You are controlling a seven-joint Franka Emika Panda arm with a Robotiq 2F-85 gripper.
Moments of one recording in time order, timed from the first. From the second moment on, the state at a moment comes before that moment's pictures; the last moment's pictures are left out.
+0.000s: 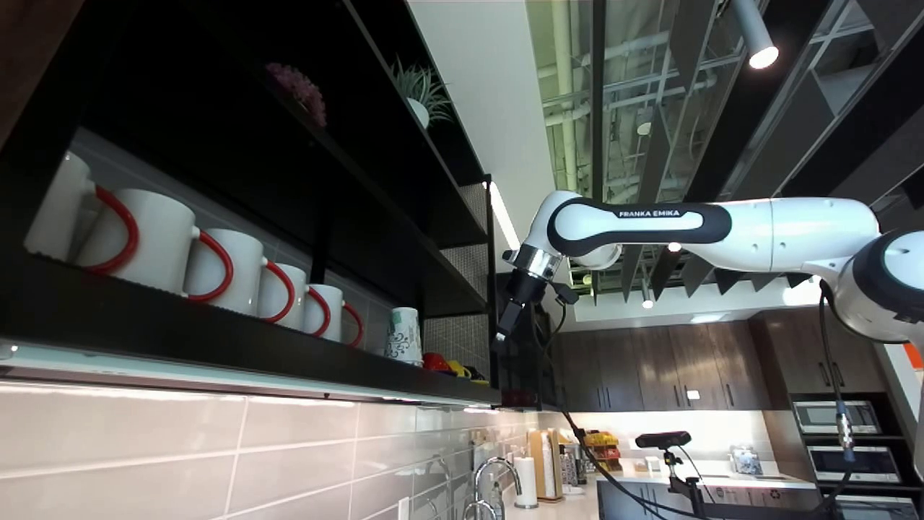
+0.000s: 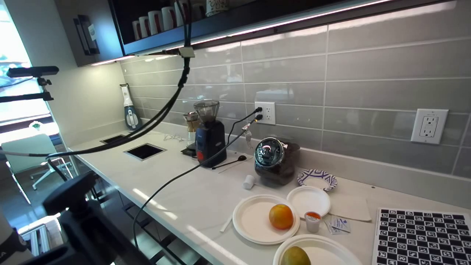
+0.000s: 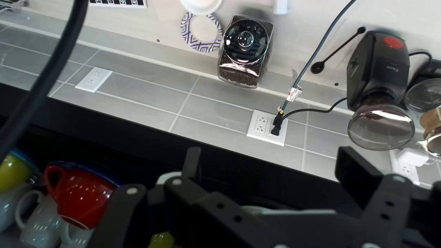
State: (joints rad) arm -0.05 -0.41 -0.16 -1.75 -0.15 1.94 -0.41
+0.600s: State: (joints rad) arm -0.04 -0.38 -0.17 -1.74 -0.05 2.21 -0.33
